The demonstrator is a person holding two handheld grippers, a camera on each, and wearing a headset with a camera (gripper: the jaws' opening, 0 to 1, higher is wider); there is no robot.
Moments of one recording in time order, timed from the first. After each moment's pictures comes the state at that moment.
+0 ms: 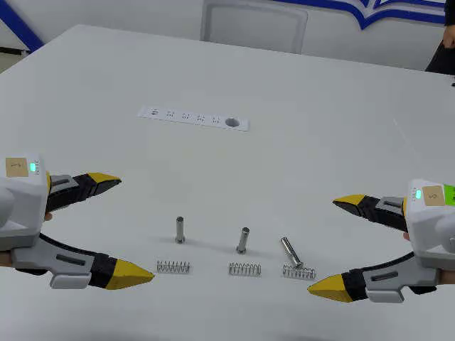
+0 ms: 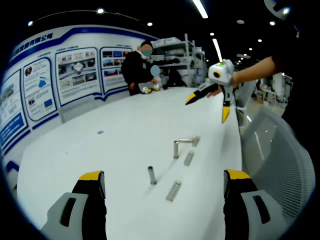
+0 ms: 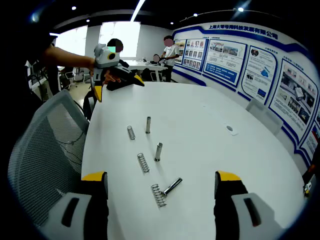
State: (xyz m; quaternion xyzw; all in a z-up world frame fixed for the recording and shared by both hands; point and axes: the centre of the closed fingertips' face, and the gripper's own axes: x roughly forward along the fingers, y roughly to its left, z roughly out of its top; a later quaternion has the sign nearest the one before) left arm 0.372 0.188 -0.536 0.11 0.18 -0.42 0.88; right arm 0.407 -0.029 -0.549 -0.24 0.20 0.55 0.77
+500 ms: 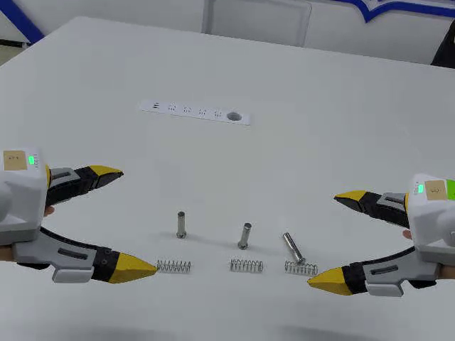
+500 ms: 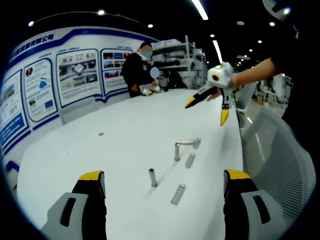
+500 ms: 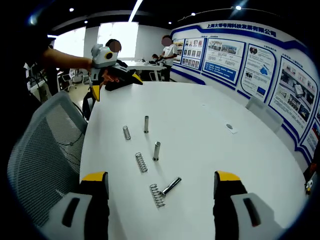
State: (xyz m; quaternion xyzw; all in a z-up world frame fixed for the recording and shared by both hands) left arm 0.376 0.188 -0.534 0.11 0.18 -0.42 0.88; right arm 0.416 -0.032 -0.556 -0.24 0.21 0.55 0.77
